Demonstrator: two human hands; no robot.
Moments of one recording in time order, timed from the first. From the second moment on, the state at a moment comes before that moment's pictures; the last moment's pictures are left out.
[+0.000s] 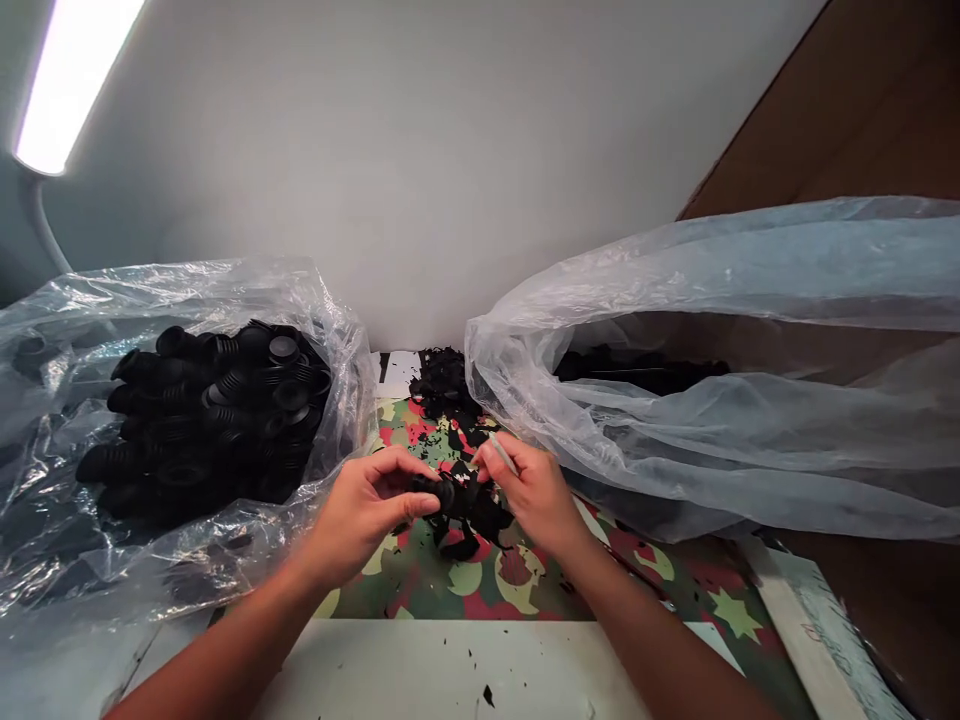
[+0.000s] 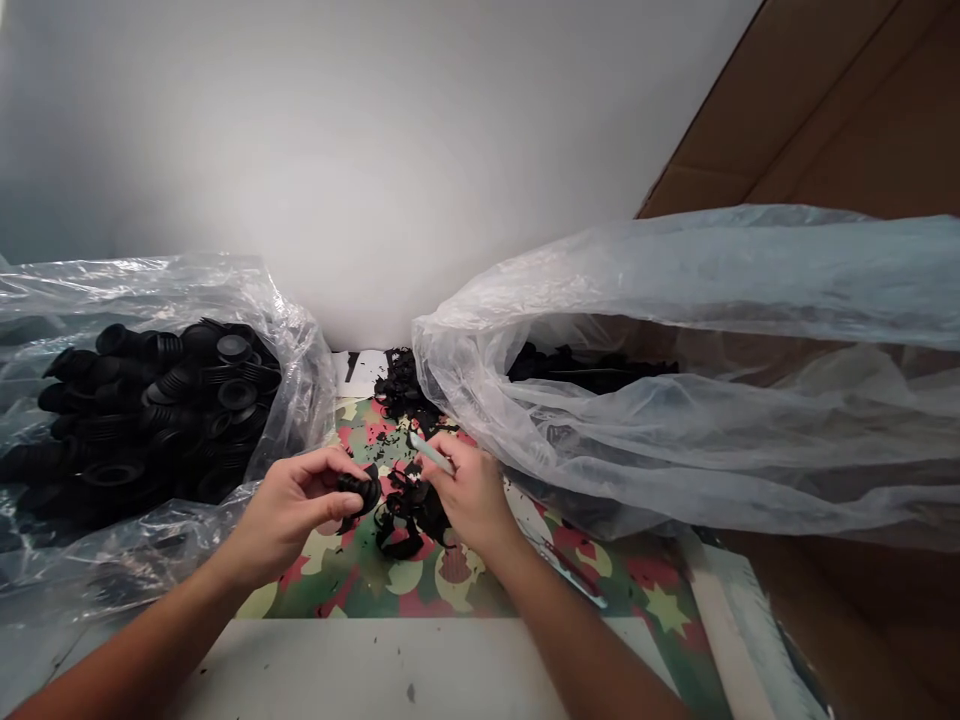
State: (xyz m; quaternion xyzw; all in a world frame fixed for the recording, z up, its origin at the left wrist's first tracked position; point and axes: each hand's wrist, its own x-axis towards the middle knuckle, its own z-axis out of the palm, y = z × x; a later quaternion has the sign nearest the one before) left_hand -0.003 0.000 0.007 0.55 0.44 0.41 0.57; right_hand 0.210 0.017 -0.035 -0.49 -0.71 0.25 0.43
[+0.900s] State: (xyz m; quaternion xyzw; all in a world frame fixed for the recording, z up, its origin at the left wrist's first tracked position) left_hand -0.002 -0.014 0.001 0.72 0.40 0.37 0.42; right_hand 0.202 0.001 -0.034 -0.49 -0.70 0.26 0.45
